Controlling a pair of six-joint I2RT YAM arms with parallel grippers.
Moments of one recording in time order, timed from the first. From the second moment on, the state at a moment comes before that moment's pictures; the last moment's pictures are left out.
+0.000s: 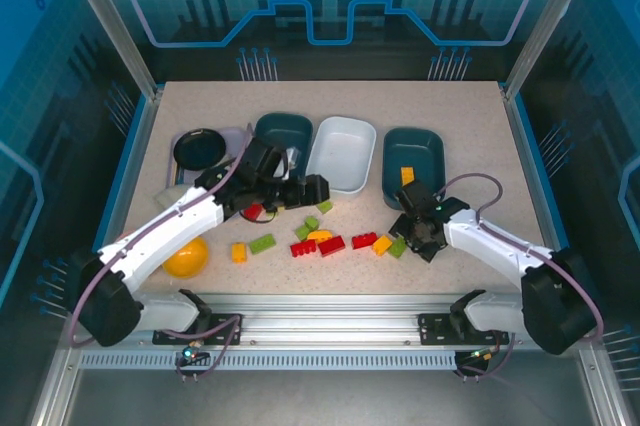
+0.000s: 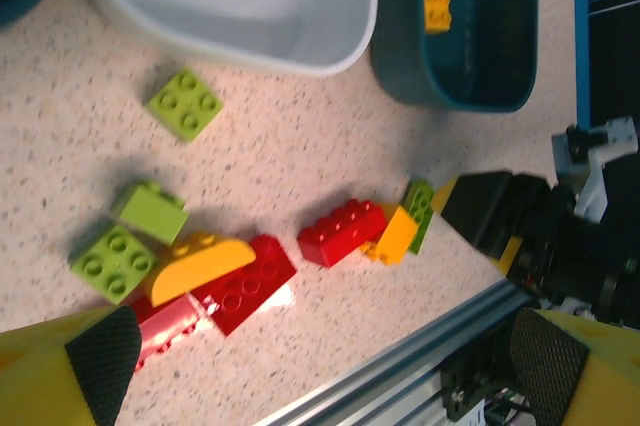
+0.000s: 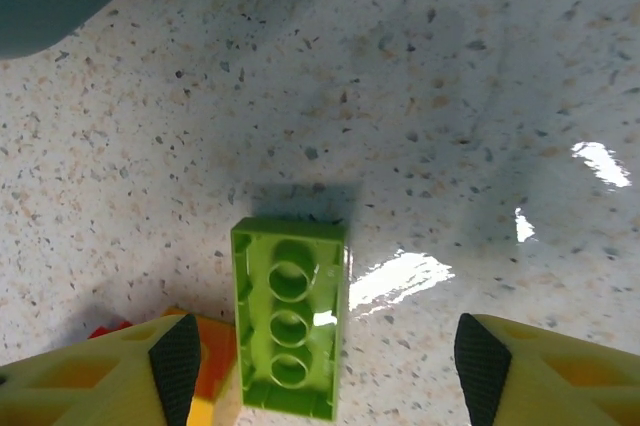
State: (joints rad) left arm -0.59 1.28 1.05 -0.64 0.30 -0.75; right arm 0.50 1.27 0.68 -0.75 0.08 1.20
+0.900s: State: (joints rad) left arm -0.63 1.20 1.00 -0.62 0.30 -0.77; right arm 0.51 1.47 0.74 -0.73 0.09 1.30
